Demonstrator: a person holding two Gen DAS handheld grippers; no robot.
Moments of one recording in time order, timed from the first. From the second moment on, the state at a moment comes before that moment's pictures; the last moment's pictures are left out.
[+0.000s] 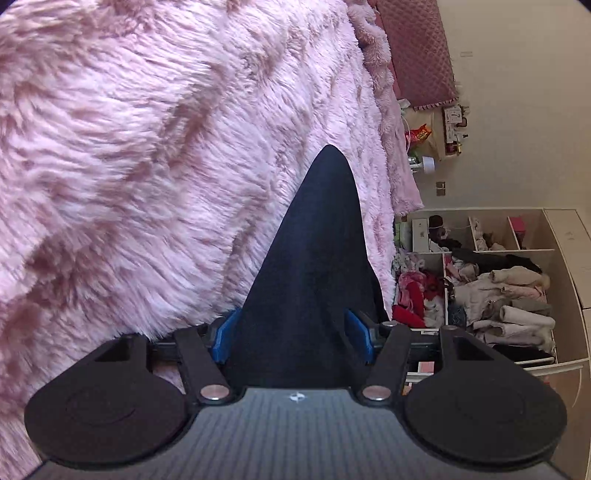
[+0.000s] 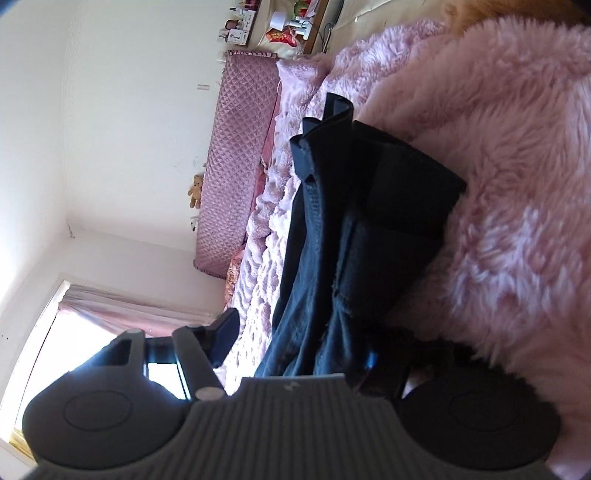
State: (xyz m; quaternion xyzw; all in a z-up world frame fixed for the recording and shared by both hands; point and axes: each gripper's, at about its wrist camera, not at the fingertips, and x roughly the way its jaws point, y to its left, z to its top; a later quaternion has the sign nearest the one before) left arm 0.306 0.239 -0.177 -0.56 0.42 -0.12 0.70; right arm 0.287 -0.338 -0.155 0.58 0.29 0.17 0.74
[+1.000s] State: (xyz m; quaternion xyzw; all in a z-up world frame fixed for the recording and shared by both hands) left arm 0.172 0.264 -0.152 -0.43 0.53 -0.09 0.72; right arm 0.127 -0.265 -0.108 0.46 0.38 0.11 0.80
